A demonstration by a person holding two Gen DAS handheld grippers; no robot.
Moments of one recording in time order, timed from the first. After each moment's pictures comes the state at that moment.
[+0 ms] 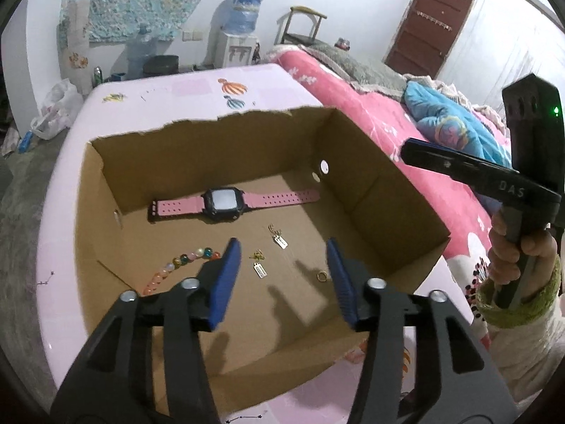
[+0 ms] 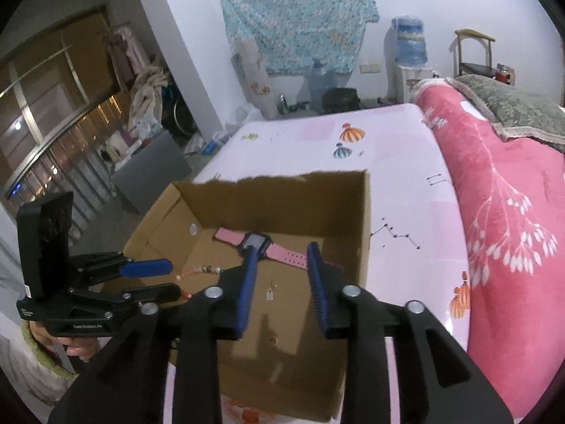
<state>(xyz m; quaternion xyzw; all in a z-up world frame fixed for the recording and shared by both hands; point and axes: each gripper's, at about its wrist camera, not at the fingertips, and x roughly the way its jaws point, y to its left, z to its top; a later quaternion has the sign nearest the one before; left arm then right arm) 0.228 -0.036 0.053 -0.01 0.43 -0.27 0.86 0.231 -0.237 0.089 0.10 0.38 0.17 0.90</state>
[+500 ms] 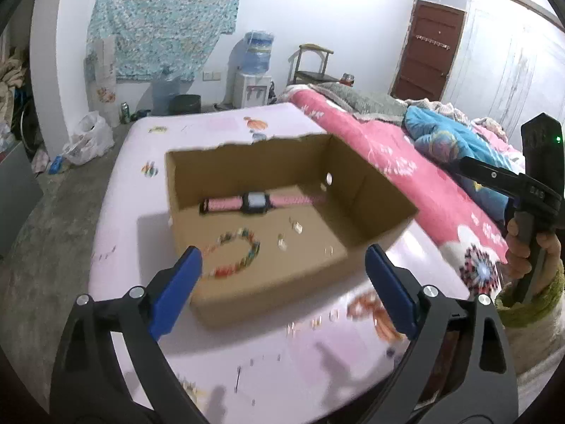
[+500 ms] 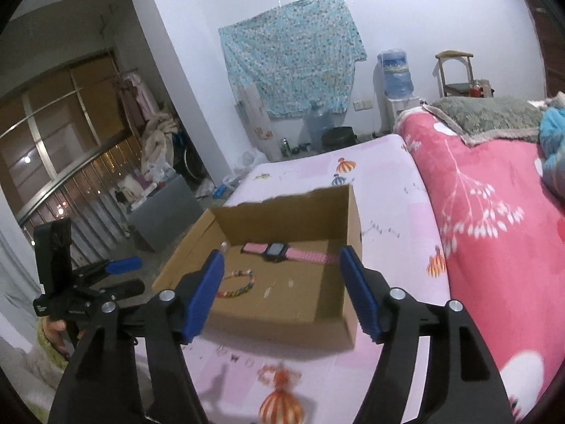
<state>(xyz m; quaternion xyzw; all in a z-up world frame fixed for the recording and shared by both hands) 0.123 0.025 0.091 0.00 0.36 -0.24 0.90 0.110 -0.260 0.113 0.15 0.31 0.17 0.93</state>
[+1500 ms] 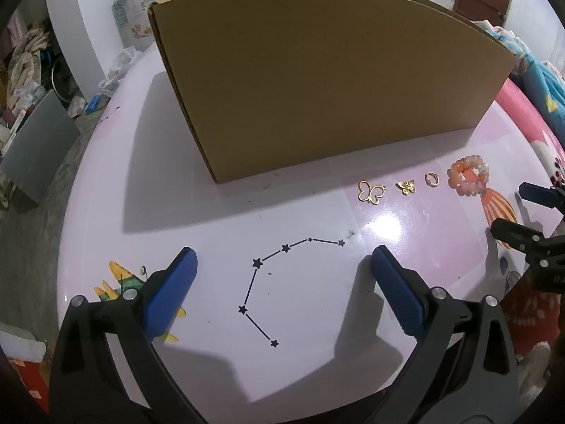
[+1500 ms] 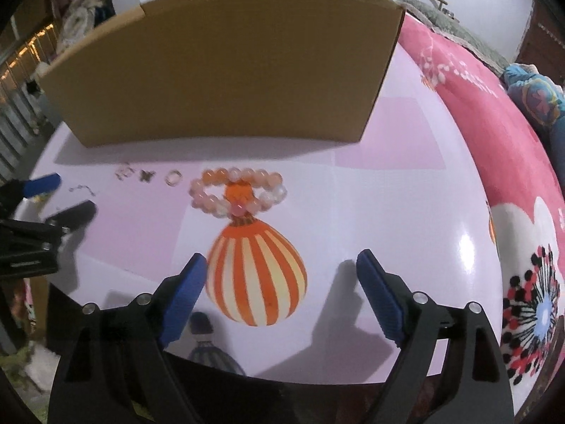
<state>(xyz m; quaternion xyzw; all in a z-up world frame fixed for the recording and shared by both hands) 0.110 0.020 -0.059 0.07 0.49 -0.13 0.86 0.079 -0.170 -0.047 -0.01 0.52 0.00 0.85</state>
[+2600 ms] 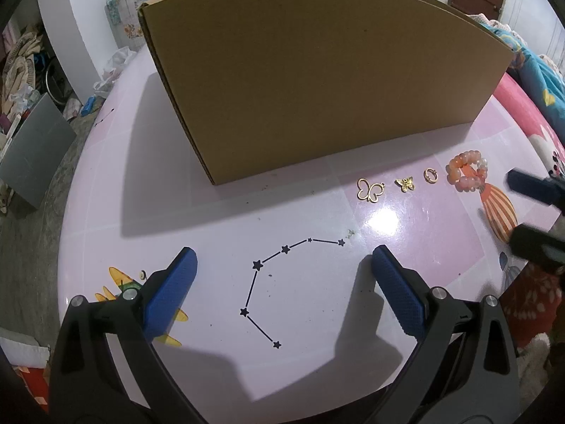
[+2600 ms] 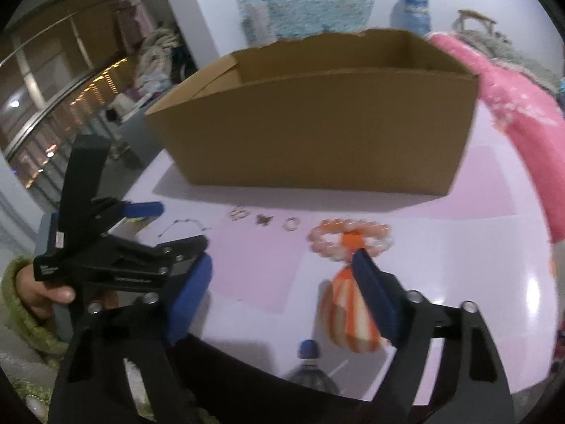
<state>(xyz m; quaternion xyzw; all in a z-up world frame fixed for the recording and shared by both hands) 0.125 0.017 -0.061 0.08 0.49 -0.13 0.86 0.069 -0.140 -0.020 0.07 0.44 0.20 0.87</state>
